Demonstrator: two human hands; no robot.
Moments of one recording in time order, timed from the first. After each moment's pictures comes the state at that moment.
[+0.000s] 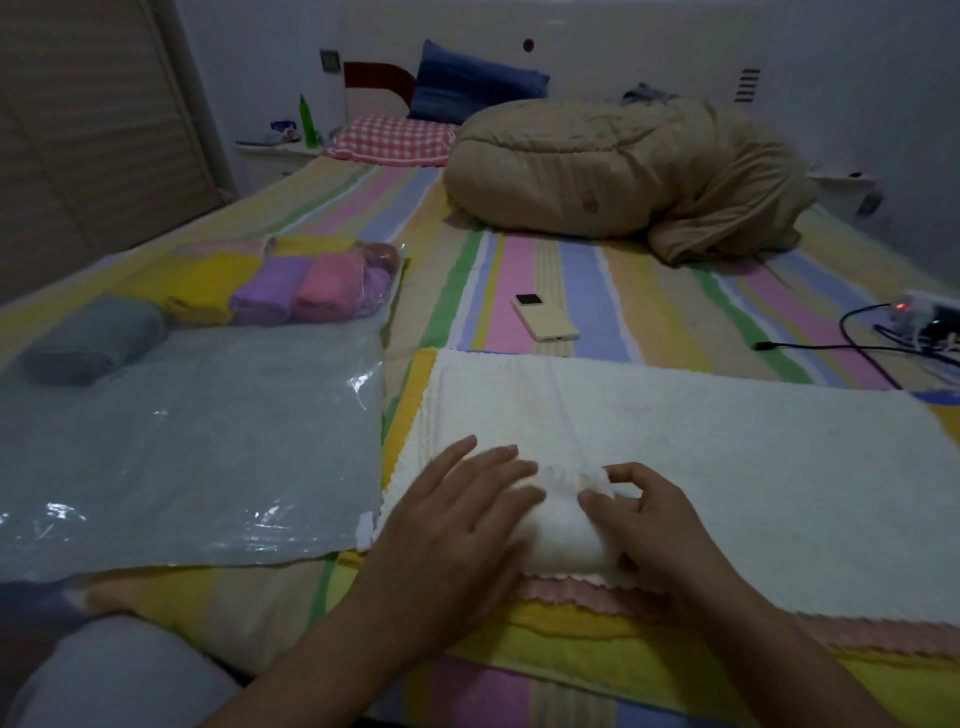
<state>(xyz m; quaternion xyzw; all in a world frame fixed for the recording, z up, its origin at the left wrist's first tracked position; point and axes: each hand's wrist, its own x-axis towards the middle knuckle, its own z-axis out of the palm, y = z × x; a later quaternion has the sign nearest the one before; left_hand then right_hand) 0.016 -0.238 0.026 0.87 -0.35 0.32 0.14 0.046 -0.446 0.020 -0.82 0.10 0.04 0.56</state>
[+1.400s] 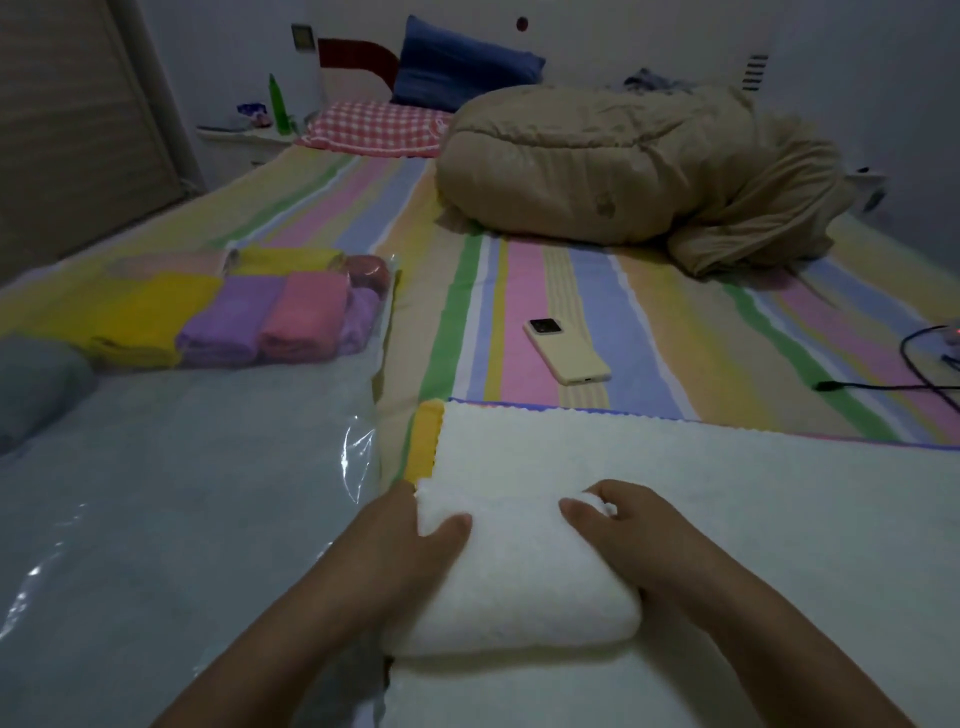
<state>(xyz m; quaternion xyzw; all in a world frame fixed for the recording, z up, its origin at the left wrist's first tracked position) 0.144 -0.180 0.028 0.91 0.05 -0.09 0.39 0.159 -0.402 0.030 -0.92 0.05 0.11 0.36</state>
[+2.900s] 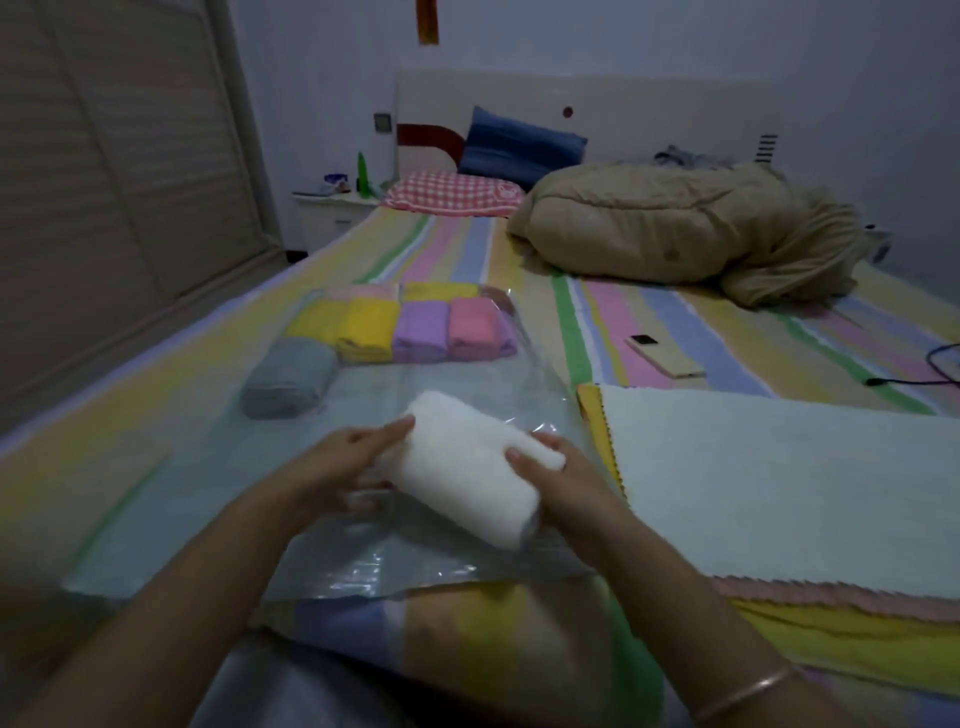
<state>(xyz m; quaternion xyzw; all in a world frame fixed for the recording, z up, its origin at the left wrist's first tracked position) 0.062 0.088 0.063 0.74 0.14 -0.13 0.64 0.060 -0.149 0.037 -0.72 0.02 0.07 0.69</state>
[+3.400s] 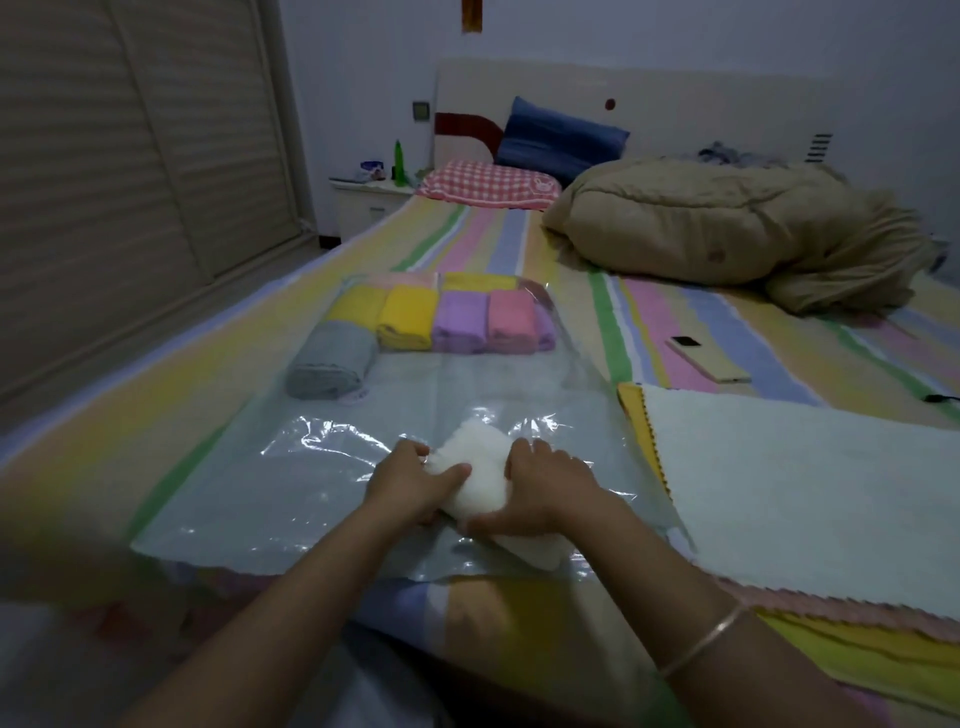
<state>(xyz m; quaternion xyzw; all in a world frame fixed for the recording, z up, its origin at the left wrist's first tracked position) 0.072 0.074 0.007 0.85 0.17 0.00 0.50 0.077 -0.091 0.040 -0.99 -0.12 0.10 0.04</state>
